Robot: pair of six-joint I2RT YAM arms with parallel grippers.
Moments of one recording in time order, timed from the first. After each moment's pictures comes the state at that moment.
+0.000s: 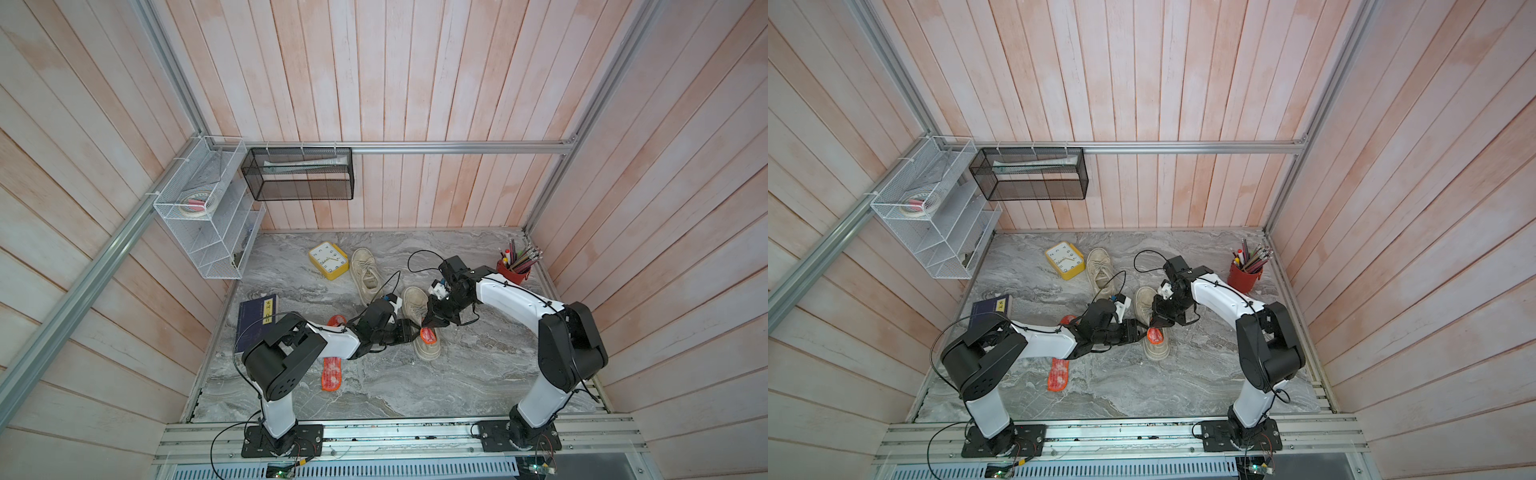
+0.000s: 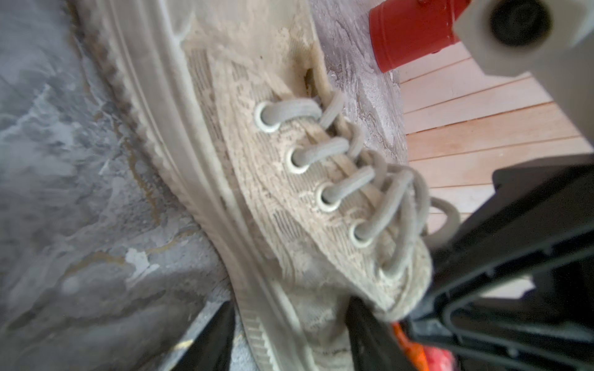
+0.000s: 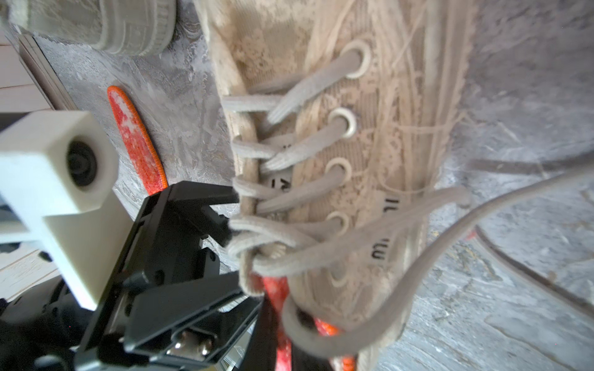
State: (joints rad) left arm -0.78 1.82 0.81 0.40 0.38 -0.87; right arm 0.48 1.72 1.23 -0.88 -0.55 0.58
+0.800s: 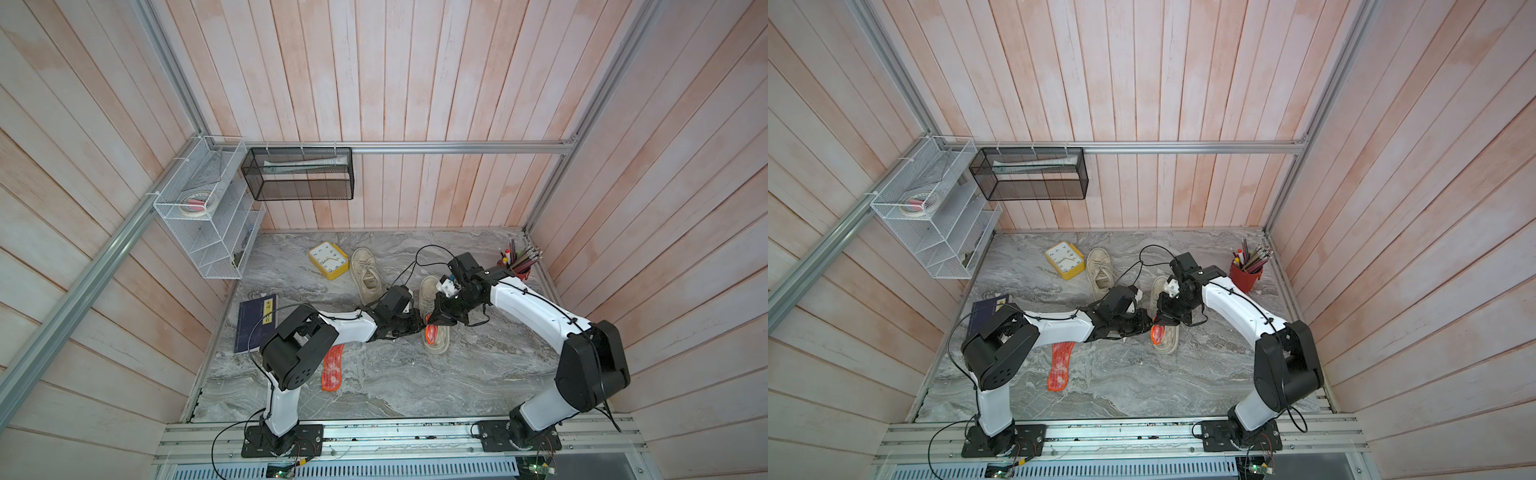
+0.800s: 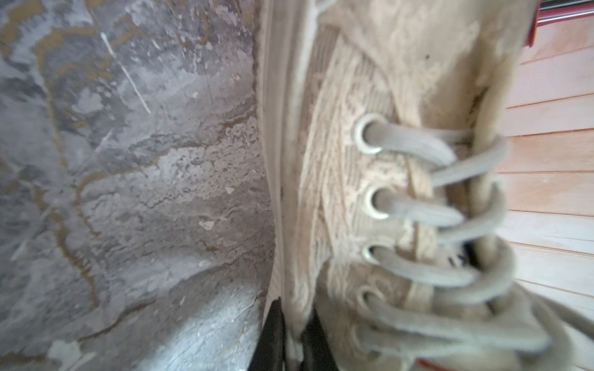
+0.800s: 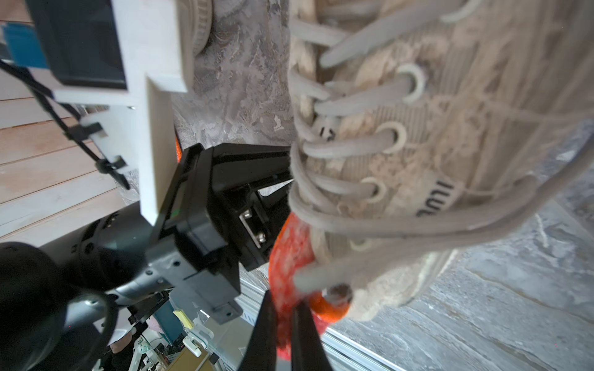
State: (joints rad) left arm -0.79 1.93 1.07 0.11 0.32 -0.90; right arm 0.47 1.58 1.19 -0.91 -0.54 0.61
